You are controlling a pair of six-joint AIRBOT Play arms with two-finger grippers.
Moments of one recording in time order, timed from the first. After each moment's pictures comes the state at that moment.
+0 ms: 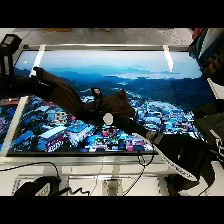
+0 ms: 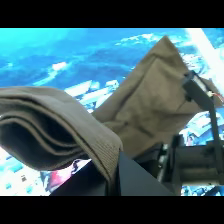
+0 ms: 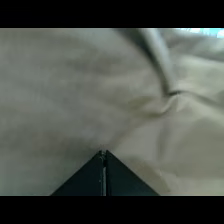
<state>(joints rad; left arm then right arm) 0.00 -0.97 1.36 1.09 -1.22 -1.12 0.83 -1.74 1.37 -0.80 0.28 1.54</state>
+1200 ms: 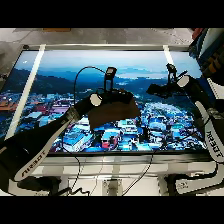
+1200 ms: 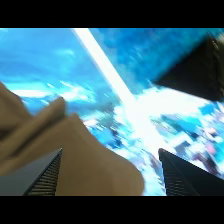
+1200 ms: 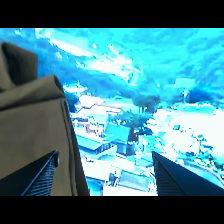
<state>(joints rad) -0.63 -1.62 1.35 0.74 -0.31 -1.09 -0.04 -1.58 1.37 -1.13 0.94 1.42</state>
